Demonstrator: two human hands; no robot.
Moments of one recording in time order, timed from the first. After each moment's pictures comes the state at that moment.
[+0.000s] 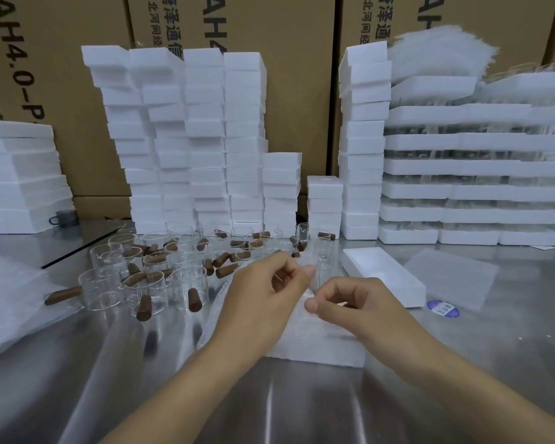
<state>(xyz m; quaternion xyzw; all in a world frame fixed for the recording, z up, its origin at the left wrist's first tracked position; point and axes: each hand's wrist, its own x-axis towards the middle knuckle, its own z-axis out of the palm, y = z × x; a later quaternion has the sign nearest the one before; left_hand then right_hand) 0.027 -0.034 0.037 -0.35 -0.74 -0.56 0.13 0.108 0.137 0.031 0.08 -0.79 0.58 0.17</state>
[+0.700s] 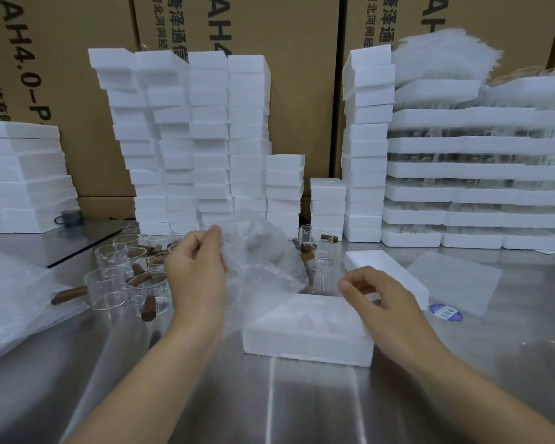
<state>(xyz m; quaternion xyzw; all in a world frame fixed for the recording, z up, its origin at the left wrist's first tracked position) 0.000 -0.064 0.059 -0.08 -0.57 -0.79 0.20 0.092 0.166 0.011 -0.05 -0.85 0.43 0.31</state>
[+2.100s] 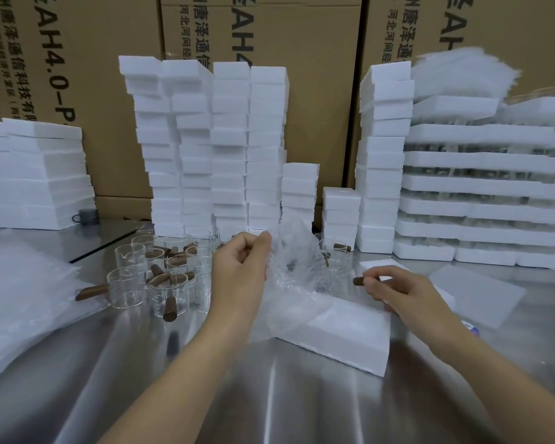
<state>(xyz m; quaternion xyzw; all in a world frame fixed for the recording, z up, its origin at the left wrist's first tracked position) -0.001 -0.063 0.060 -0.18 -0.62 -0.76 0.13 0.068 0.198 0.026 -0.05 -0.80 0.54 0.26</state>
